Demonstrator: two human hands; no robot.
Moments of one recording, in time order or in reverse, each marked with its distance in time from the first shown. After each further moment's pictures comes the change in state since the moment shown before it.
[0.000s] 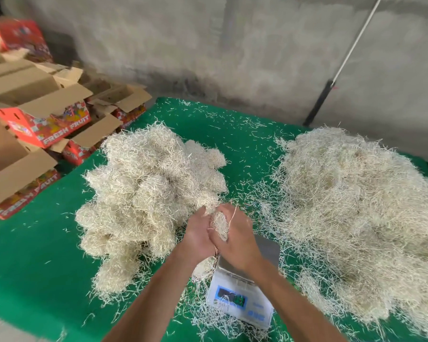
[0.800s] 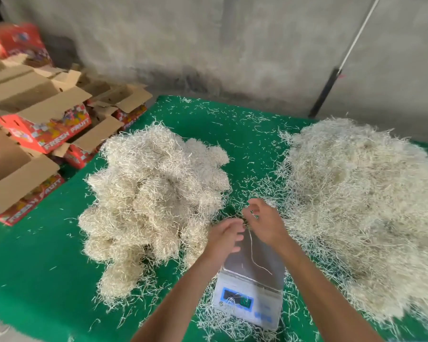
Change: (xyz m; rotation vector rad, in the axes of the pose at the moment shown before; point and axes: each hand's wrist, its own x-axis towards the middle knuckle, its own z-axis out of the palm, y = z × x) left_hand 0.032 -0.045 0.003 0.683 0.023 0.277; right_hand 0.037 0.047 -0.044 0.024 -0.130 0.377
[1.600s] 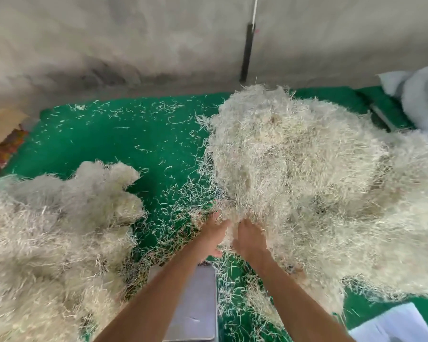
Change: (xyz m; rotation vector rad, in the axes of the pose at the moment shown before) left_hand 0.185 -0.006 0.219 0.442 -0.265 -0.291; right_hand 0.053 0.252 -0.030 -0.312 -0.098 0.449
